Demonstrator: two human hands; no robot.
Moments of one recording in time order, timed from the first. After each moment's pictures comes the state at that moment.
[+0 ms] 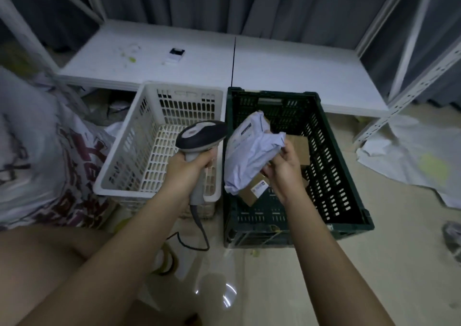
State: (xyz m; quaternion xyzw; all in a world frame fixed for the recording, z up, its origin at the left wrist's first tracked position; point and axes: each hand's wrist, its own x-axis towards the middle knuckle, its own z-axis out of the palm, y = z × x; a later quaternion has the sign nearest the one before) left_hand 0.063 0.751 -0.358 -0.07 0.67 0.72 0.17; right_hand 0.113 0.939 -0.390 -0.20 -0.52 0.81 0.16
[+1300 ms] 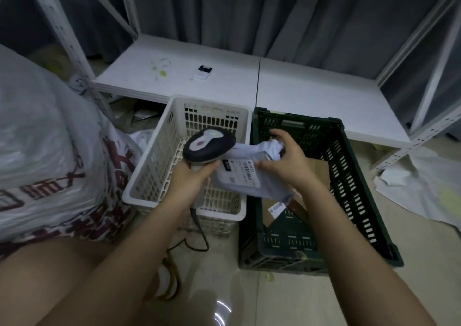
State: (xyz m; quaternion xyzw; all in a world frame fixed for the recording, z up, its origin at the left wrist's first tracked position) left_hand 0.026 0.692 -0.355 -0.03 0.69 0.71 0.11; right_hand 0.055 0.902 -0.331 -0.14 -0.87 0.46 0.04
